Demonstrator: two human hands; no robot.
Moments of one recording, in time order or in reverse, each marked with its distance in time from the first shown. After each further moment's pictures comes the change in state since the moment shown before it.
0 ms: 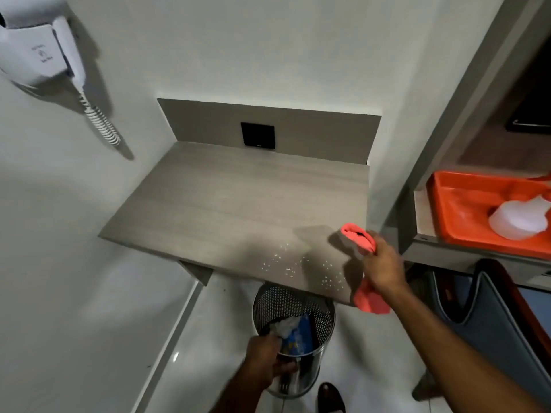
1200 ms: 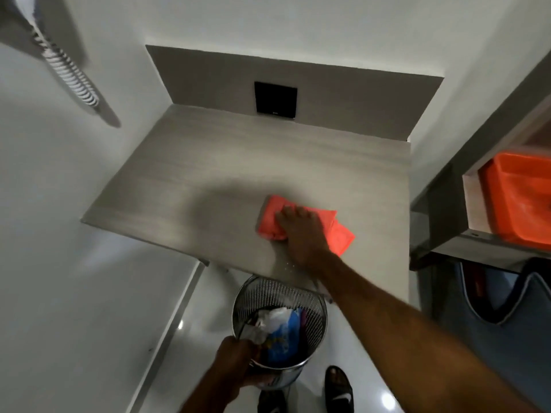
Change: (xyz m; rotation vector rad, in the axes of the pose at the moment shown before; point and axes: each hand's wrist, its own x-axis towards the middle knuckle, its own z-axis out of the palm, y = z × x) left_hand 0.060 0.043 -0.097 0.130 -0.032 -0.107; right_hand 0.058 -0.063 0.217 -0.794 -0.336 -0.689
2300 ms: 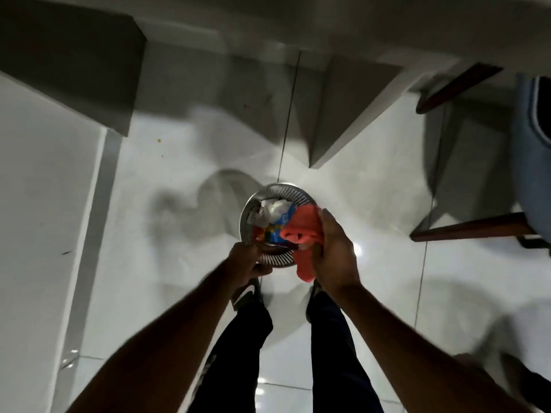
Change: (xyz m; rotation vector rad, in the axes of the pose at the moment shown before) left_hand 0.350 -0.184 0.074 0.238 -0.069 -0.139; right_hand -0.264 0.038 0.349 0.715 -0.059 0.727
